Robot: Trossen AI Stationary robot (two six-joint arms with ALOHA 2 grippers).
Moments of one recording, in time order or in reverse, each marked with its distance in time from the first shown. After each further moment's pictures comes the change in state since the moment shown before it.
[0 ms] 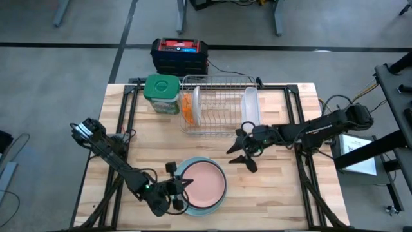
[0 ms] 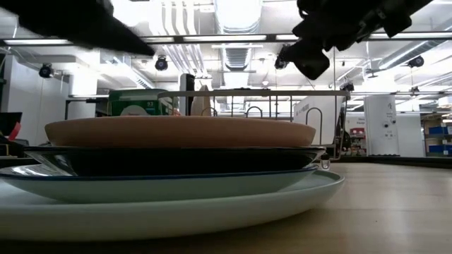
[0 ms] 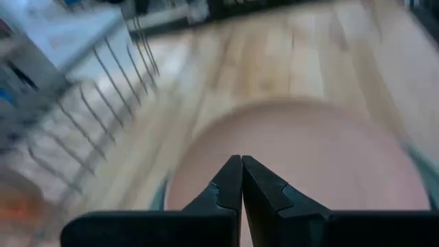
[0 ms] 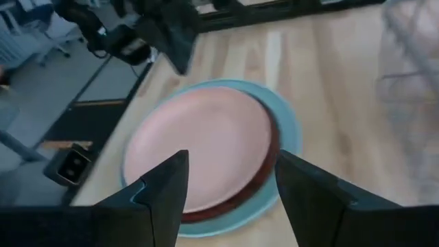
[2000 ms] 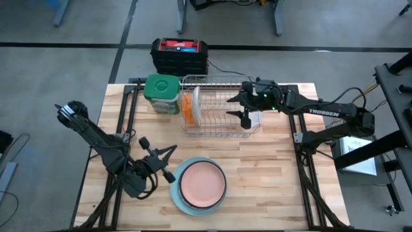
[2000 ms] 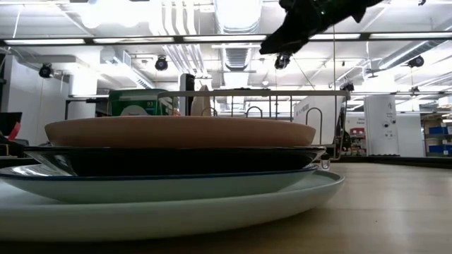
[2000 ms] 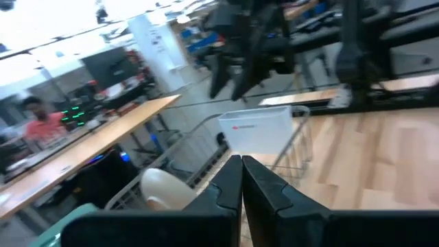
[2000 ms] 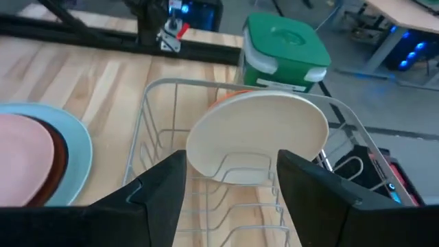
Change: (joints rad) left arm 0.003 -0.396 0.001 -0.078 -0.481 0.309; right arm -0.451 -0.015 0.327 -0.330 0.019 -0.502
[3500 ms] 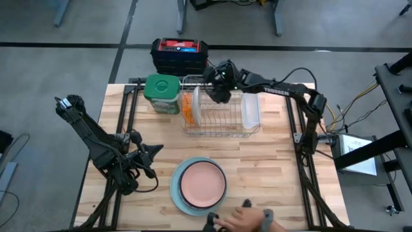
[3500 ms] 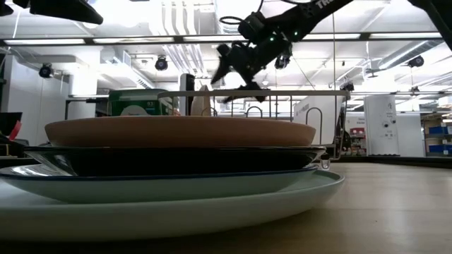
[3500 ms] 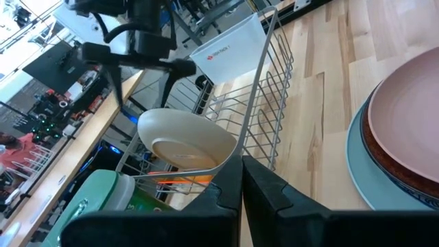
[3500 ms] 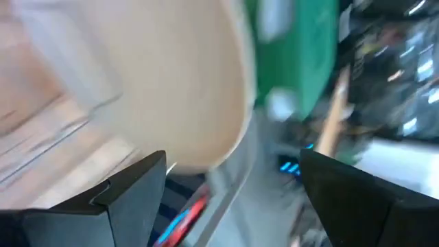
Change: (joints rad) left arm -0.096 -0.157 -0.068 -0.833 0.194 -0.436; right arm -0.156 0.636 0.543 -0.064 0.028 -1.300
